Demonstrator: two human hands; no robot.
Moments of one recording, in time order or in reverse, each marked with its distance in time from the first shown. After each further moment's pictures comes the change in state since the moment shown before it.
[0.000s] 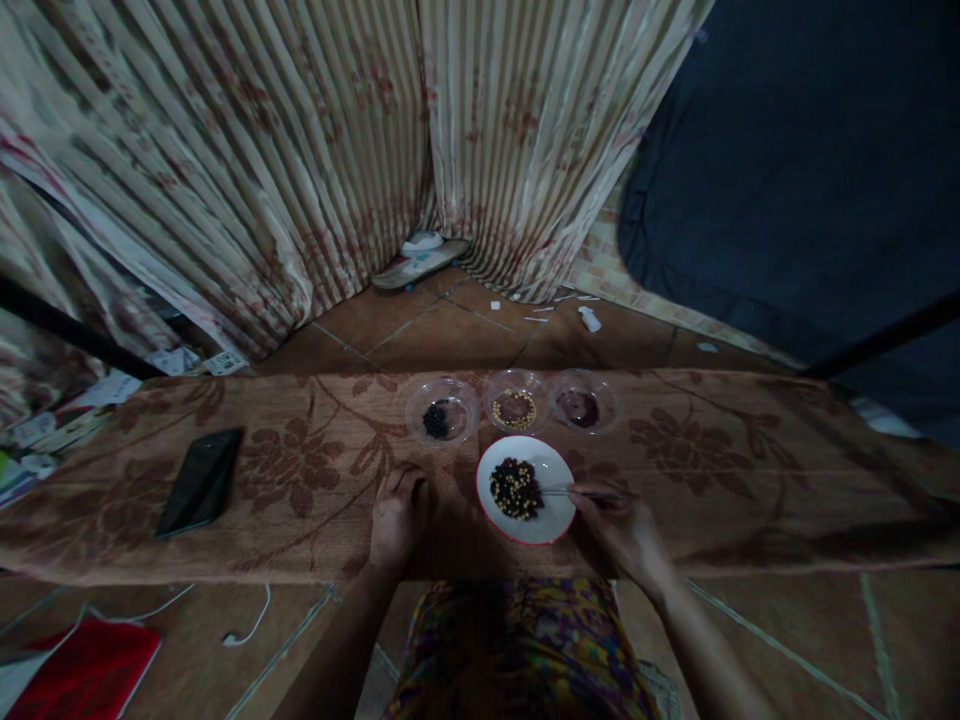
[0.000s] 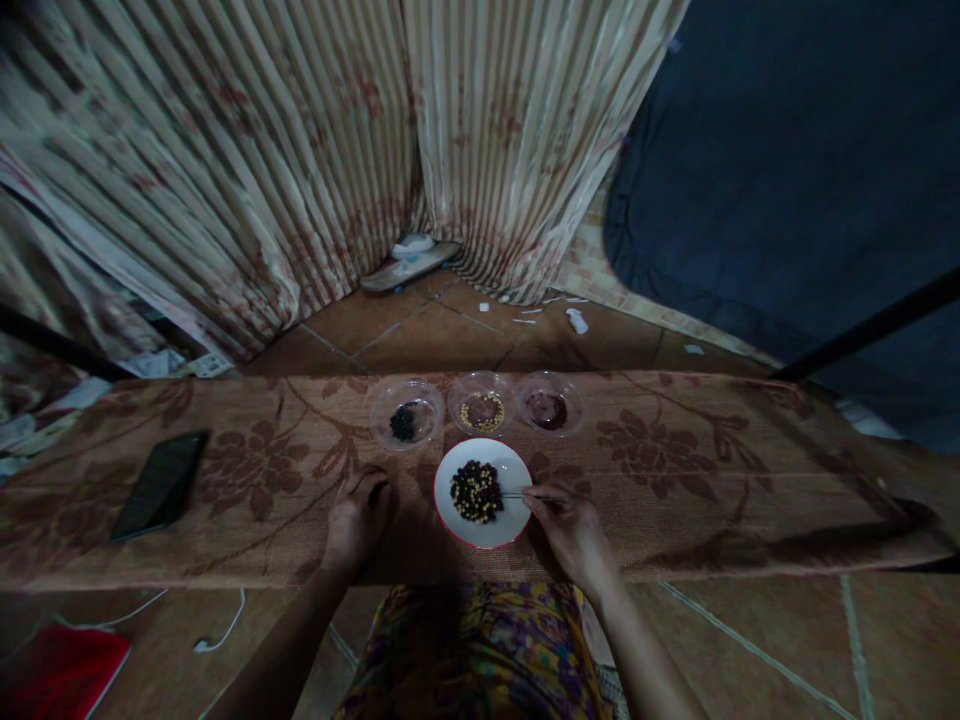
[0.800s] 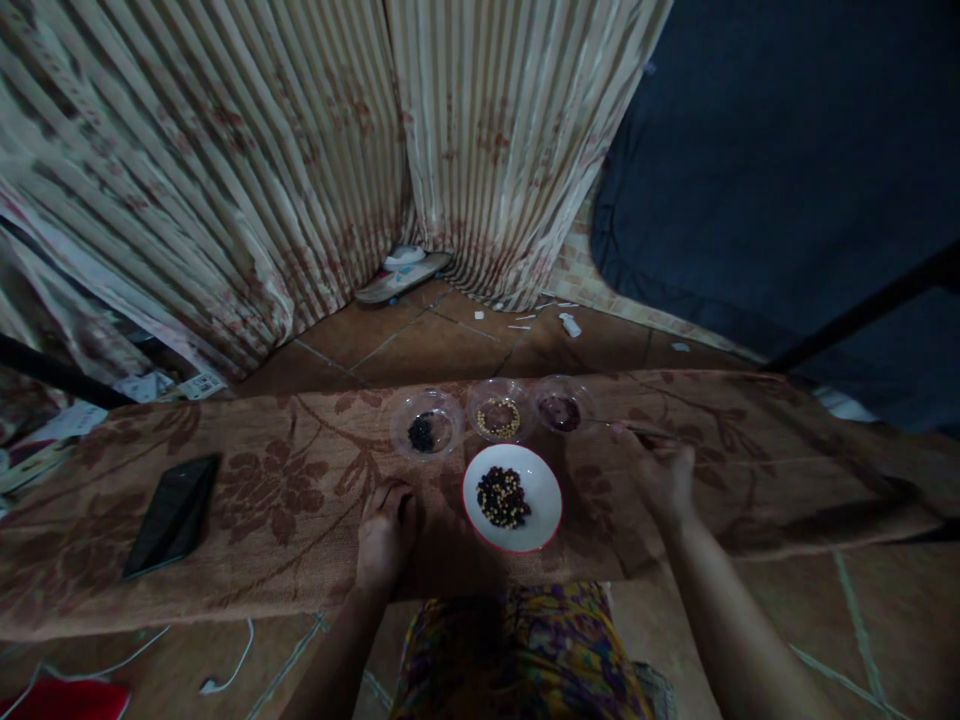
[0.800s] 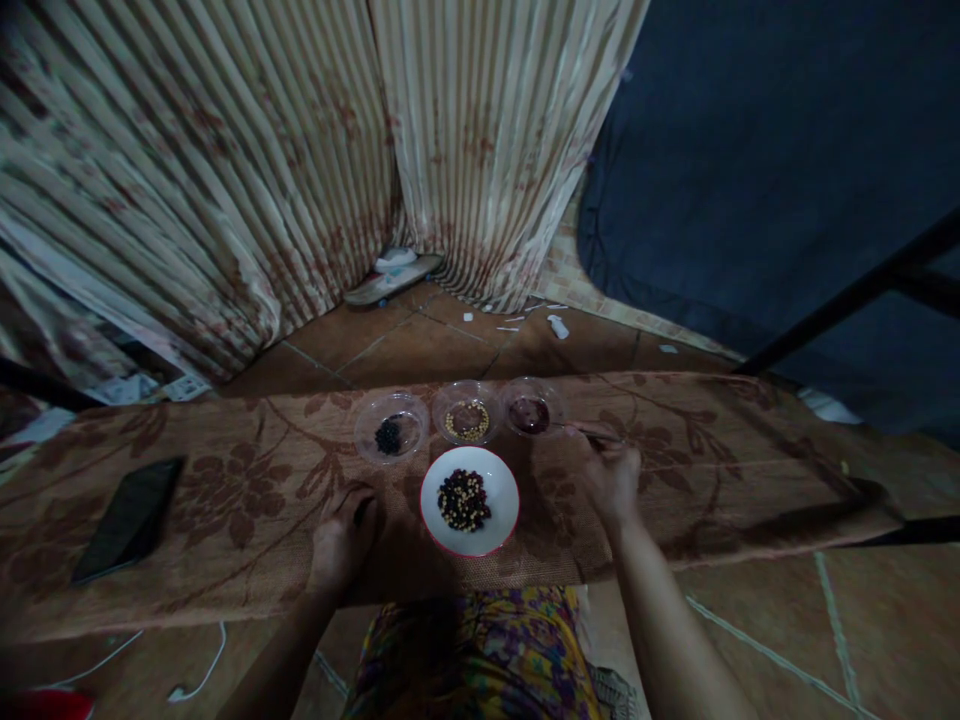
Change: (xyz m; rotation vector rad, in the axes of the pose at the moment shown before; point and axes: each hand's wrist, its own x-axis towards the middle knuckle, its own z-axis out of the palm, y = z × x) left_hand 0.000 -0.006 0.002 0.009 -0.001 0.021; right_hand 0.067 -0.015 -0.051 0.056 0.576 -0.193
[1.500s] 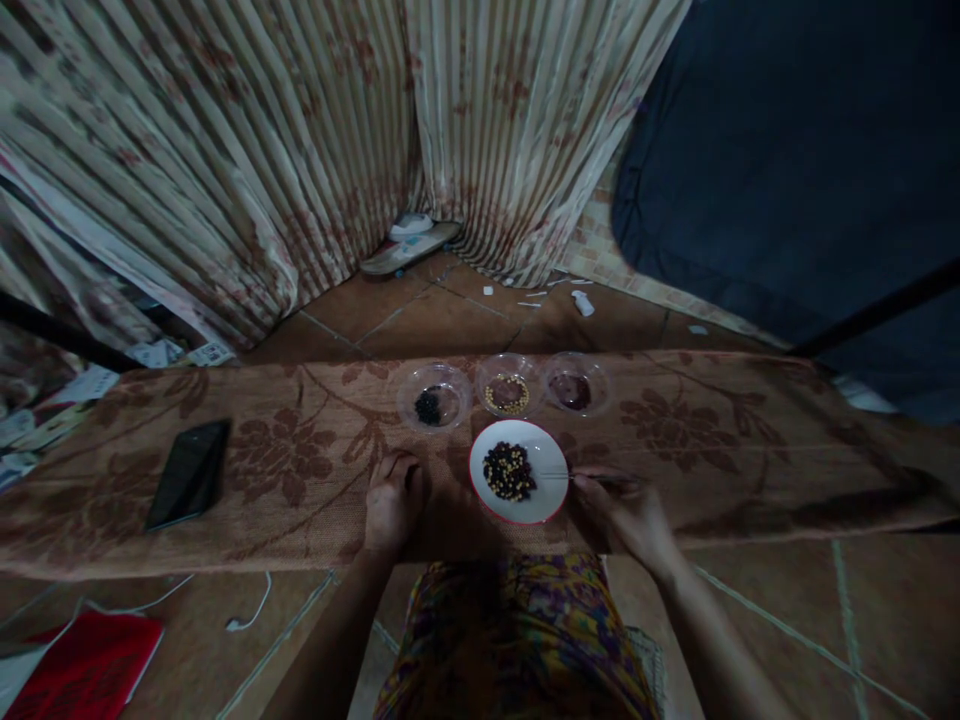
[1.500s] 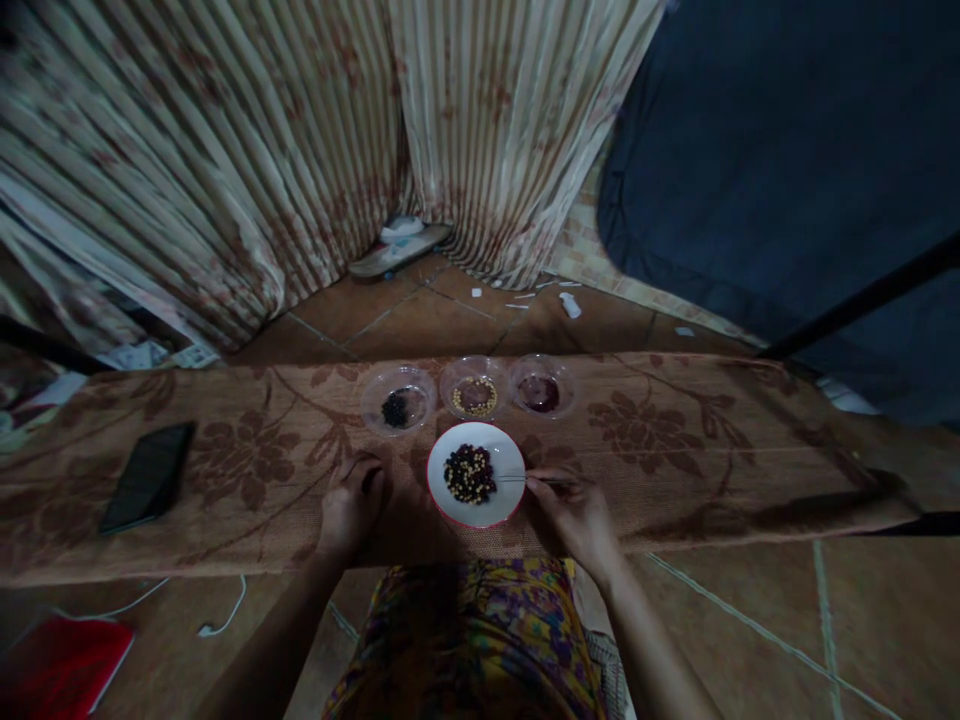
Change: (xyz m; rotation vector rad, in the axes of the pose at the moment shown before) left_hand 0.001 0.004 0.000 0.004 -0.023 -0.048; right_hand -0.083 -0.010 -0.009 -0.002 -0.496 0.285
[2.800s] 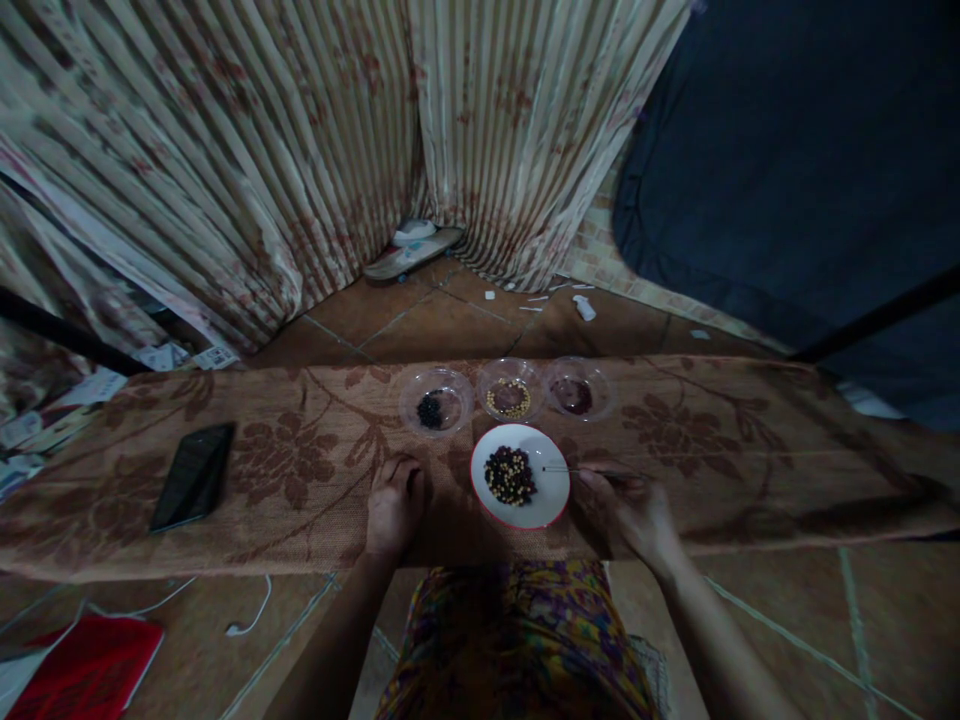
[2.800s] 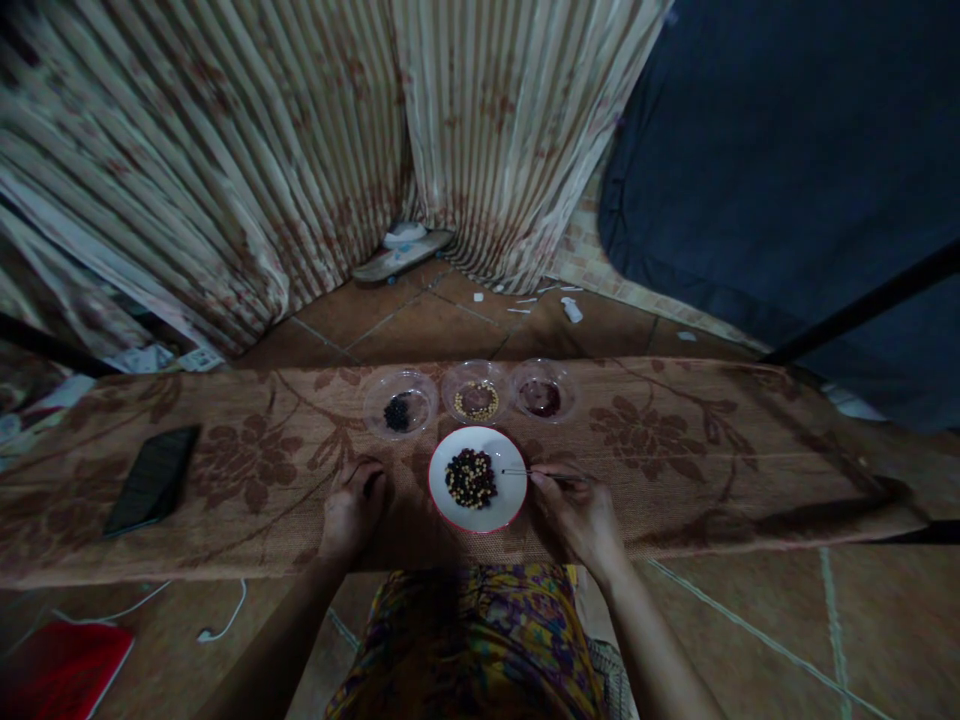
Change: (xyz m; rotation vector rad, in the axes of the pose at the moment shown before) left_hand -0.001 -0.001 0.000 -0.003 0.008 0.017; right_hand 0.008 0.002 0.000 -0.022 0.074 -0.063
